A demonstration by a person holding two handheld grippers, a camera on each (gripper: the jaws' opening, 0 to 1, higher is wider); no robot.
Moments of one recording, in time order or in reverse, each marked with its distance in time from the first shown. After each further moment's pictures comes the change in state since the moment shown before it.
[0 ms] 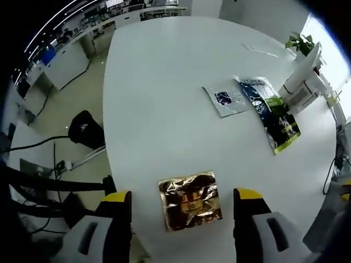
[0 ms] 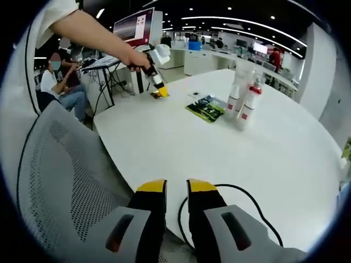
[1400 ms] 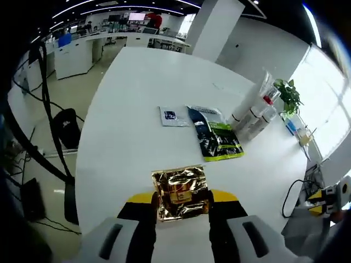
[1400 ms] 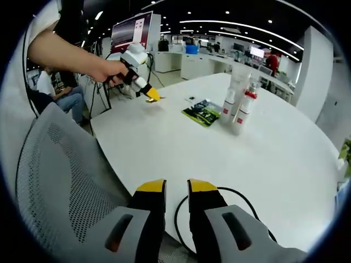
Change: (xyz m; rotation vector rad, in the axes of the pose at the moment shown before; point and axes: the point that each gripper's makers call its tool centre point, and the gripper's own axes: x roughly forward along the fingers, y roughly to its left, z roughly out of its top) left arm -0.054 -0.101 -0.026 -0.234 -0.314 -0.291; right arm -0.004 -0.003 0.006 -0.007 -0.033 -0.030
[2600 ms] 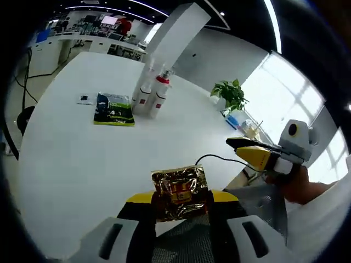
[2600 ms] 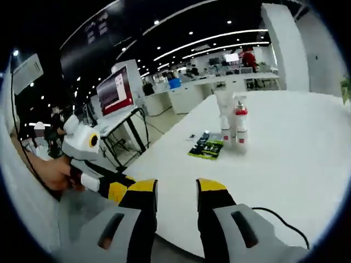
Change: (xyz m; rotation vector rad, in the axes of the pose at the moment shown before) left arm -0.061 -0.175 -0.109 0.045 -0.049 -0.336; right arm -0.016 0.013 0.082 0.500 -0.367 0.091
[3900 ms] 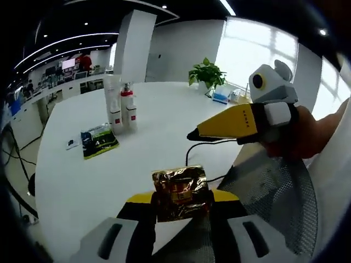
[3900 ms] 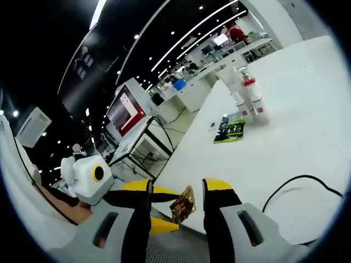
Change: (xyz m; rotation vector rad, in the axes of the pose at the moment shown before) left arm 0.010 -0.021 -0.017 0.455 -0.004 0.073; right arm 0.002 0.018 -0.022 0.209 0.048 0.141
